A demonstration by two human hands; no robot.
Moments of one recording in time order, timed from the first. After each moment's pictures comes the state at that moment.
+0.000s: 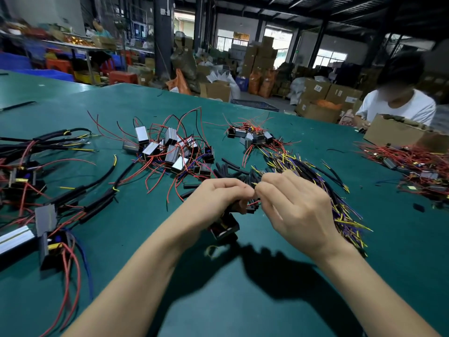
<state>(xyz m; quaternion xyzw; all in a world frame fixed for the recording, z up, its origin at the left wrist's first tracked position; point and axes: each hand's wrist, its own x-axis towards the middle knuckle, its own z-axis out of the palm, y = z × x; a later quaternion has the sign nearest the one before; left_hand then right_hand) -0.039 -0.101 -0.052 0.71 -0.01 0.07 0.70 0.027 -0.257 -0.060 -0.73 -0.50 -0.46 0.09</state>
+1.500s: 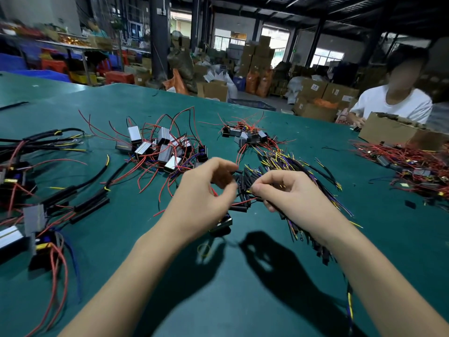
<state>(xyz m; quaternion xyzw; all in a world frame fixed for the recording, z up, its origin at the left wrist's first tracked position) -0.039 -0.103 -0.059 0.83 -0.05 0.31 0.45 0.019 -0.262 -0.033 -0.80 -0.29 0.05 0.52</state>
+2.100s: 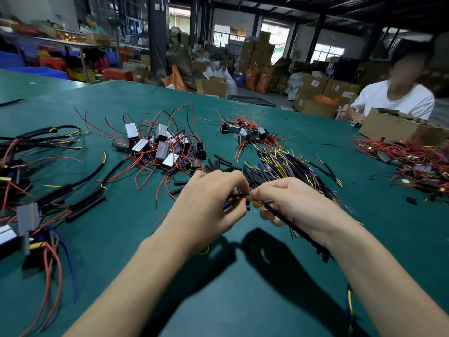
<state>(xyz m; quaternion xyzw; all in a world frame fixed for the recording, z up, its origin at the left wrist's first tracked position) -0.043 -0.108 -0.063 0.91 -0.12 0.31 0.22 0.024 -0.263 -0.038 -0.81 -0.20 0.20 0.51</state>
